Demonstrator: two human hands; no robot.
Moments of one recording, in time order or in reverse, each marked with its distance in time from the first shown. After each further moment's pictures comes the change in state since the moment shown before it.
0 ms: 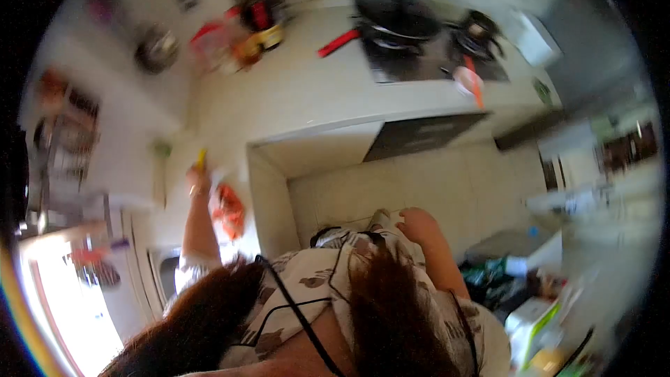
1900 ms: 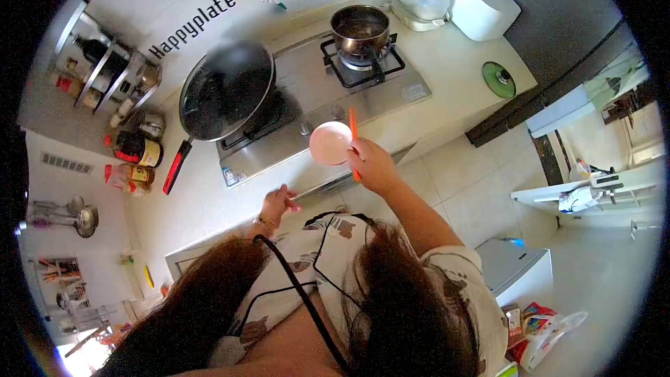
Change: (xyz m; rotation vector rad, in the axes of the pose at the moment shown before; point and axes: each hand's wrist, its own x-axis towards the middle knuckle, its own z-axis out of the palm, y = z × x) left_hand -0.141 0.701 0.100 -1.167 -1.057 -0.112; right_hand 0.250 0.378 -0.257 0.078 0.842 -0.637
